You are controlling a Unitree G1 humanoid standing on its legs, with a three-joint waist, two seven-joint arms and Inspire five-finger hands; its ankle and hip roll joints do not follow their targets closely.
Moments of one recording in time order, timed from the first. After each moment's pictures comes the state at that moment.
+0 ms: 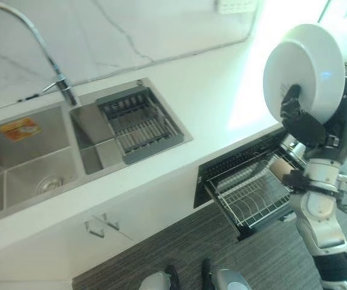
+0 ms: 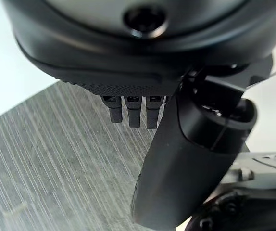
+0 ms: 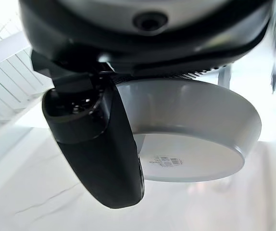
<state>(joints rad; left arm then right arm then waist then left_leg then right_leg) 0.11 0.21 -0.12 1.21 -0.19 0.13 -0.05 -0.06 -0.53 -0.01 -0.20 0.26 -0.37 -0.53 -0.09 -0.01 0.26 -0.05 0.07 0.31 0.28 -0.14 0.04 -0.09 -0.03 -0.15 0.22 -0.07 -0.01</state>
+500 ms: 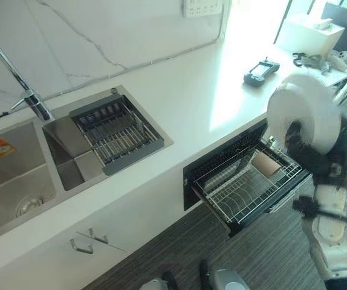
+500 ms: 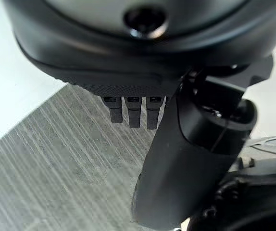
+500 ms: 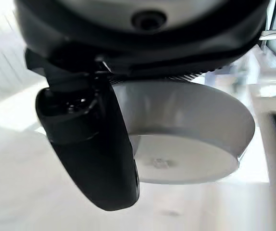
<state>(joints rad) 0.15 0.22 -0.15 1.16 -0.19 0.15 -0.05 0.04 -0.52 -0.01 0.03 0.28 -0.38 -0.38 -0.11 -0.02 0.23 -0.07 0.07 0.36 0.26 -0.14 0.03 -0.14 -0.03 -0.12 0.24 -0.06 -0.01</state>
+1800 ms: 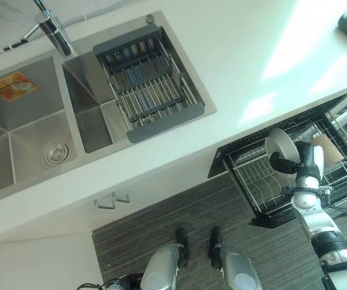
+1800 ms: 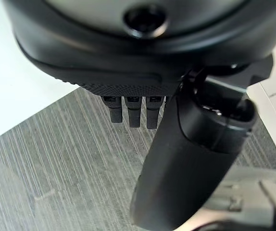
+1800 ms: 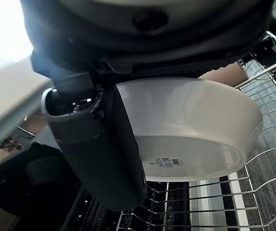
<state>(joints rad) -0.05 0.26 -0.20 1.10 -0.27 0.22 -0.08 -0.45 -0.57 0.15 0.63 0.05 -0.05 -0.50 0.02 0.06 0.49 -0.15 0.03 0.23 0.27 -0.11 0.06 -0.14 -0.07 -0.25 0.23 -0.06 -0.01</state>
